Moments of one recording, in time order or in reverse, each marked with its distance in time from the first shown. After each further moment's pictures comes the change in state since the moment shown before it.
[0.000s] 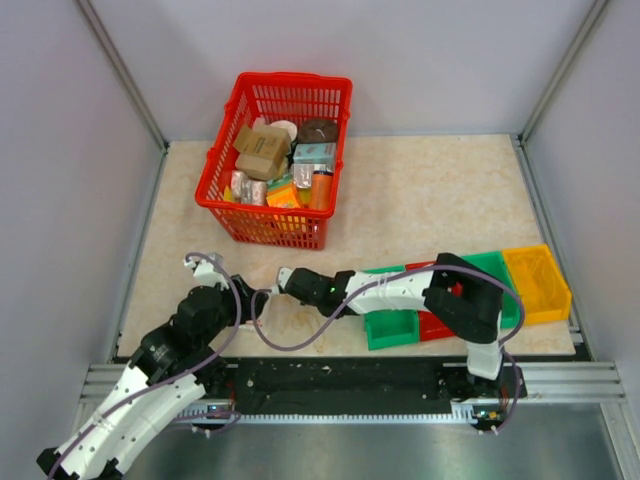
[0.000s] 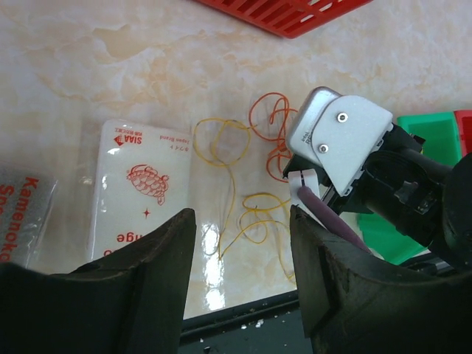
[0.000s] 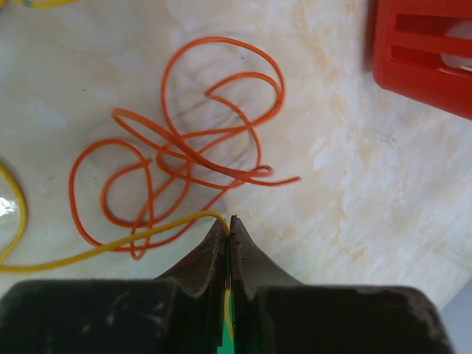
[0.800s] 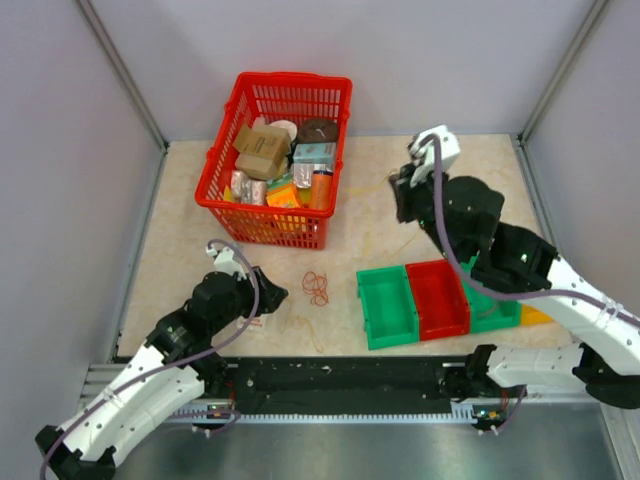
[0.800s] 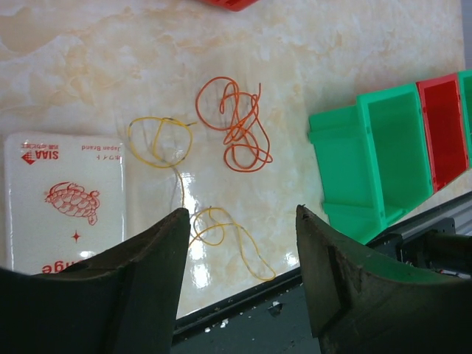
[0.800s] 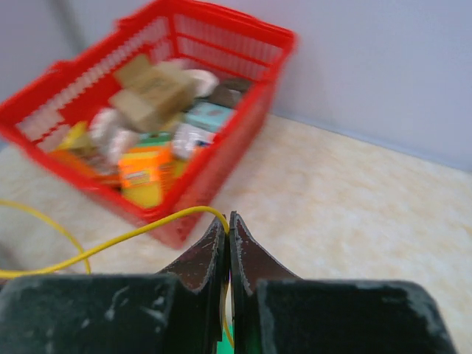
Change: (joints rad) left arm -0.003 0.182 0.000 0.182 0.141 -0.011; right arm -0.115 -0.813 0.262 -0.068 0.096 0.306
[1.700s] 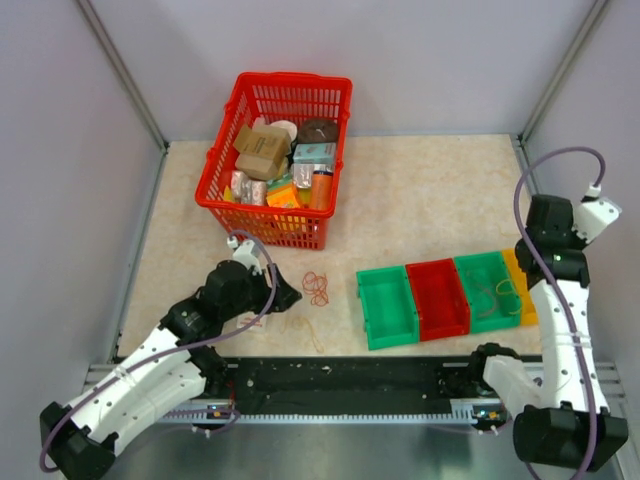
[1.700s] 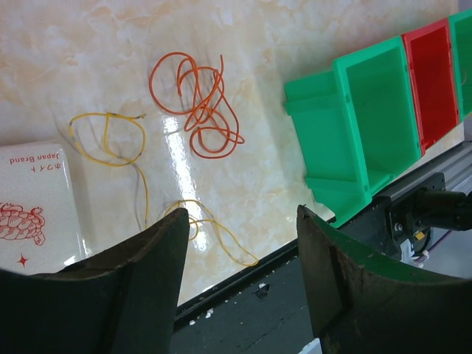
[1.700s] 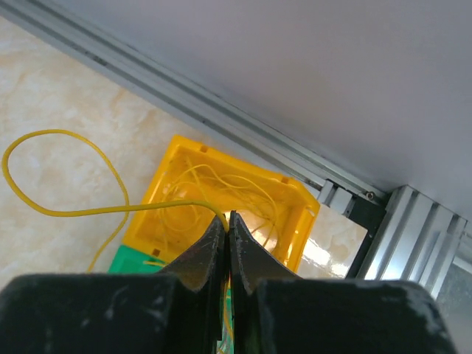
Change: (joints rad) left arm -0.001 0.182 0.029 0.103 0.167 0.044; right arm -1.209 -0.177 -0.442 -0.350 0.181 0.482
